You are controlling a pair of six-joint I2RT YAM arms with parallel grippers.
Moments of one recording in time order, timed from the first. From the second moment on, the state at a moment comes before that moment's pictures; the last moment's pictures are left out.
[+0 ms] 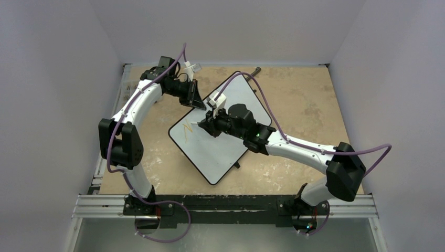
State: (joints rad) left arm -0.23 1.79 1.62 -0.88 0.81 -0.07; right arm 0.94 1.47 1.05 0.18 -0.06 0.16
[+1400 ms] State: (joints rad) left arm -0.23 1.79 1.62 -0.87 0.81 -0.07; right arm 0.91 1.51 1.14 0.10 -0.07 0.14
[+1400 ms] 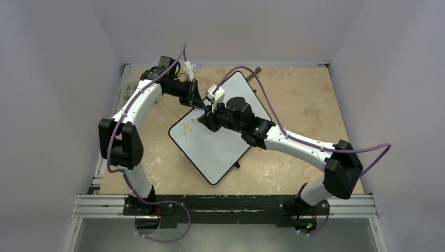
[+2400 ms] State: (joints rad) left arm -0.23 1.79 1.62 -0.87 0.81 -0.07; right arm 0.92 1.45 1.05 0.07 -0.05 0.16
